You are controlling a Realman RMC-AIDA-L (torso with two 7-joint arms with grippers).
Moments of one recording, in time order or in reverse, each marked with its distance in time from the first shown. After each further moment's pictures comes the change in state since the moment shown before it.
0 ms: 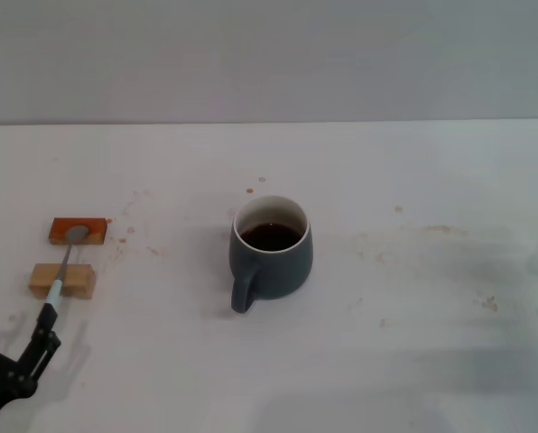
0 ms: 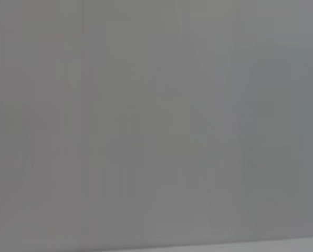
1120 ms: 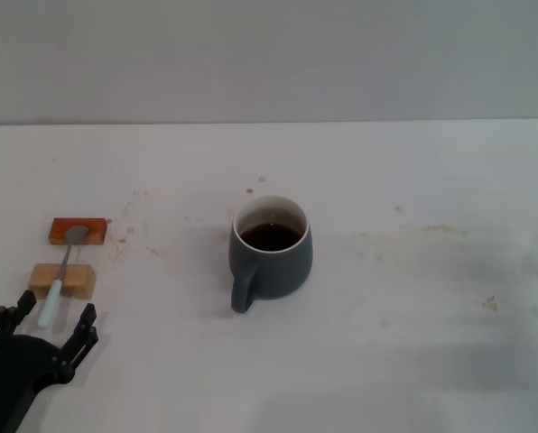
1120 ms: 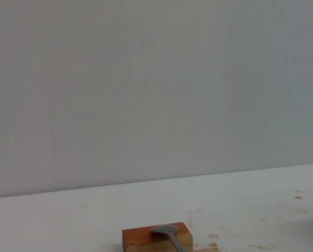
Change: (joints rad) left arm -0.107 0.000 0.002 0.005 0.001 -0.242 0.011; right arm 0.009 0.000 -0.003 0.004 0.001 0.020 0.000
